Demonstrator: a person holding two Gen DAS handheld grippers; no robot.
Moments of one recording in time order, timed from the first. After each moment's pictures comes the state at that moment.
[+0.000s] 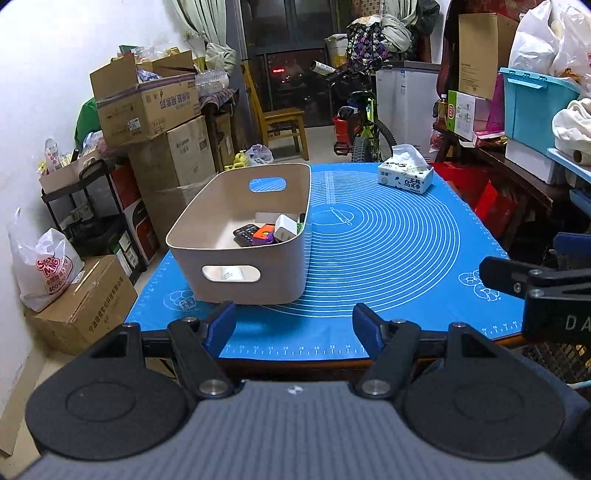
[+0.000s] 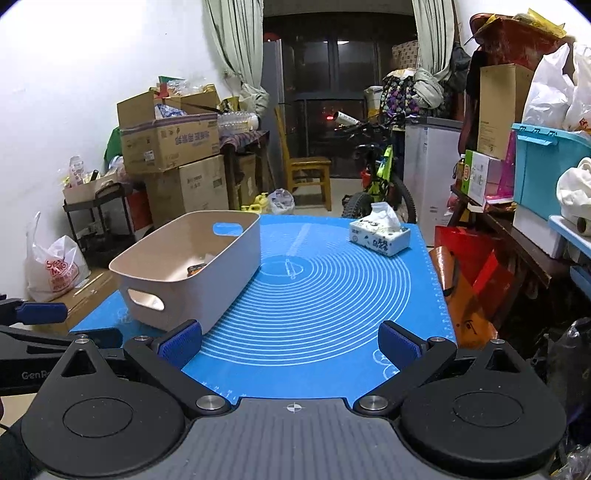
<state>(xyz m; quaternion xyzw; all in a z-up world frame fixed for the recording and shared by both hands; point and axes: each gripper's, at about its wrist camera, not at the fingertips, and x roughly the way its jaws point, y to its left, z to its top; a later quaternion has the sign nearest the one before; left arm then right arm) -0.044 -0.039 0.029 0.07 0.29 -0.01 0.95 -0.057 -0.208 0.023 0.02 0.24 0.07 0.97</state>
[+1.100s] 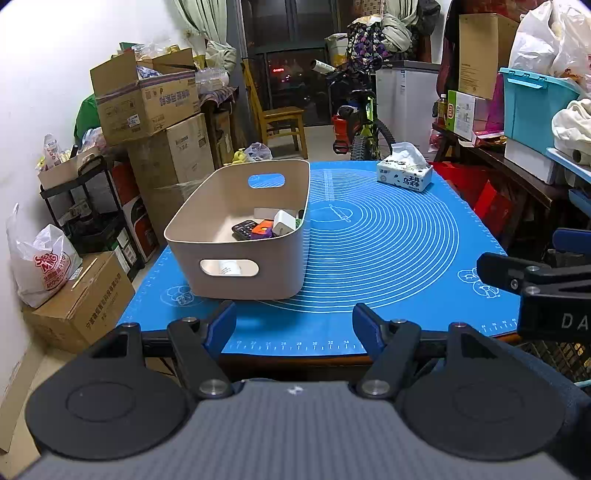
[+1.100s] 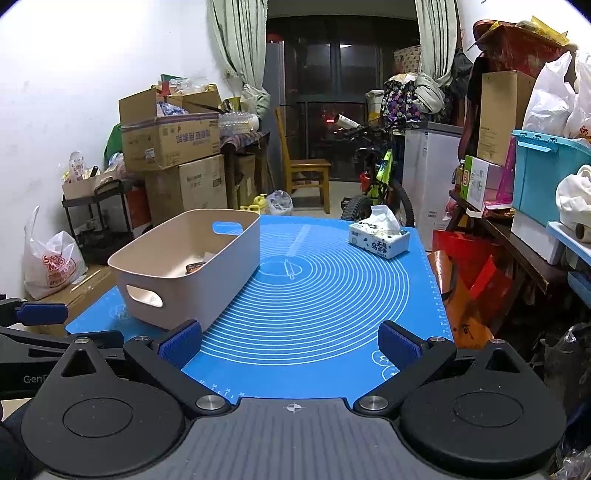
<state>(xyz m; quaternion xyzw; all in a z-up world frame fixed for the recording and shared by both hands) -0.045 -0.035 0.026 0.07 0.29 -0.01 0.95 -0.057 -0.205 0.021 0.01 0.24 0.07 0.97</state>
